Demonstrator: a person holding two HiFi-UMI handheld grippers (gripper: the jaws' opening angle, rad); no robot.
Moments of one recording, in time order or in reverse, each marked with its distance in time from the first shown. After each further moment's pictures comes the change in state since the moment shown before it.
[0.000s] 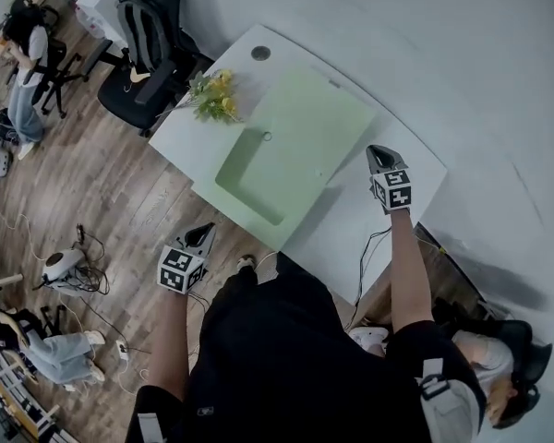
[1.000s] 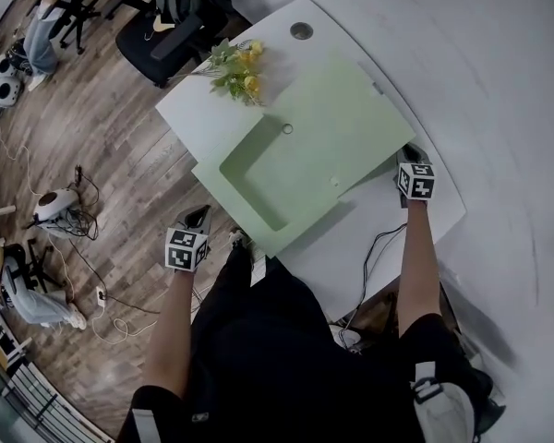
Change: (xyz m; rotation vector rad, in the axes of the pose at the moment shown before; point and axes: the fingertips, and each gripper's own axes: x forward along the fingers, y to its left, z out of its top) left arm 0.059 0.055 -0.065 -0.265 0.132 0.280; right arm 0.127 -0.079 -0.039 0.040 0.127 0.023
